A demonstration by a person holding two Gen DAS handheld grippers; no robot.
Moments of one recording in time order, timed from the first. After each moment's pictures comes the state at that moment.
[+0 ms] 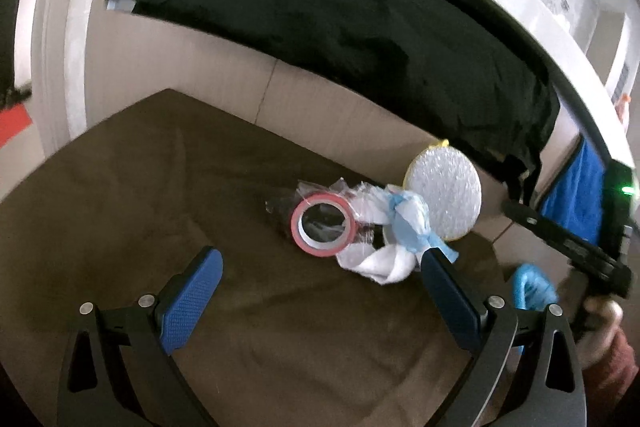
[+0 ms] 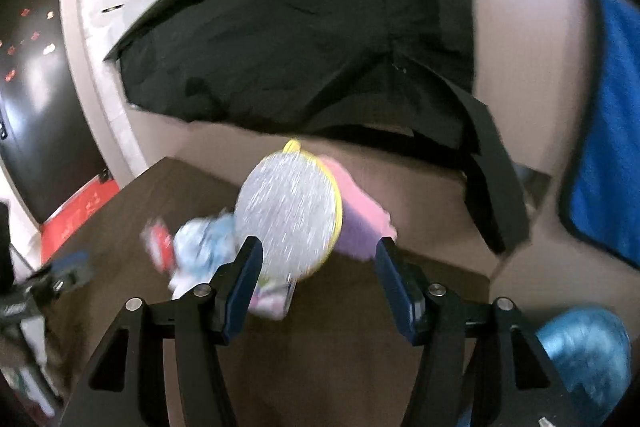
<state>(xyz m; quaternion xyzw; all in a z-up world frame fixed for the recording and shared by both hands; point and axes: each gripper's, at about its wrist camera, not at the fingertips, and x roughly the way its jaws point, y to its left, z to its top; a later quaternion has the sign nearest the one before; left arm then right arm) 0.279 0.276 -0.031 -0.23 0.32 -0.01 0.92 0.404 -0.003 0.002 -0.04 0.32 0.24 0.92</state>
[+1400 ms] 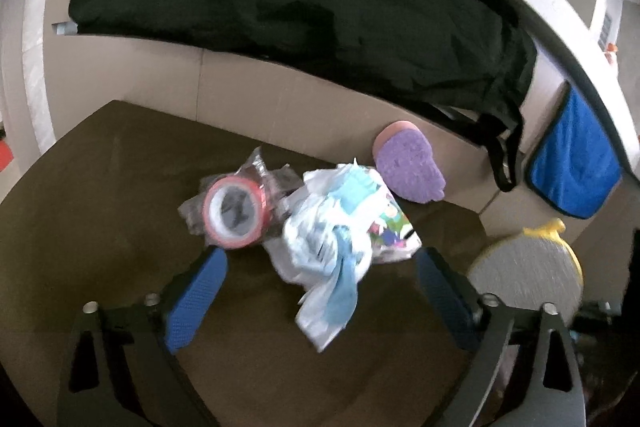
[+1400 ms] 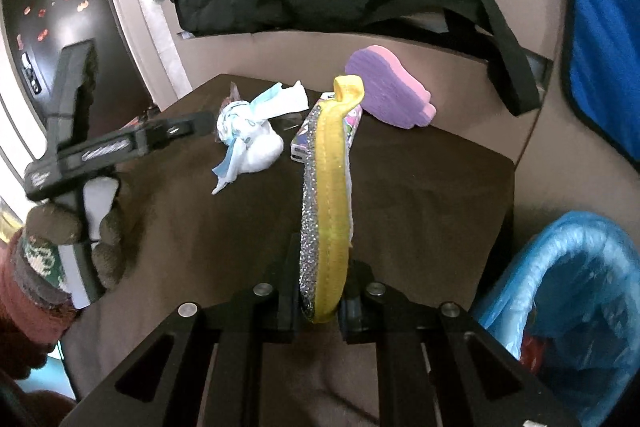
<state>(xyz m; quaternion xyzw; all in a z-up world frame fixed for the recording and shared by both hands) 0.319 0.207 -0.041 -0.16 0.35 -0.04 0.92 0.297 -0.031 -0.032 -0.07 0.40 0.31 0.86</state>
